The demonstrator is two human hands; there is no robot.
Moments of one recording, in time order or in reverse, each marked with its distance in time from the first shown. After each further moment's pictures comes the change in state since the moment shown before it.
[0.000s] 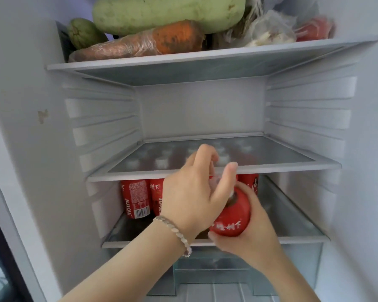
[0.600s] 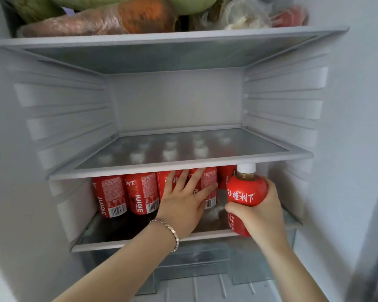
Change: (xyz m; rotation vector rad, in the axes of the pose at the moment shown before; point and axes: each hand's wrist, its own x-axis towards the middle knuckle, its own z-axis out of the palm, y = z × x) left_hand -0.031 -0.064 0.081 0.588 -0.542 0.170; right_hand 0.012 0.028 -0.032 -0.036 0.471 0.214
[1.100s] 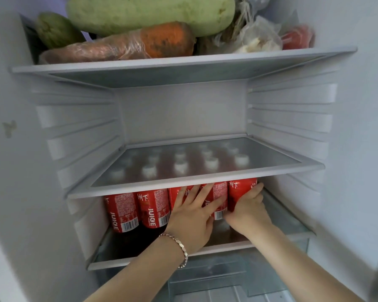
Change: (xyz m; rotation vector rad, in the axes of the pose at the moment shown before) left_hand -0.007 -0.013 -0.005 -0.154 -0.038 0.075; right_hand 0.031 -0.003 0.047 -0.843 -0.212 0.232
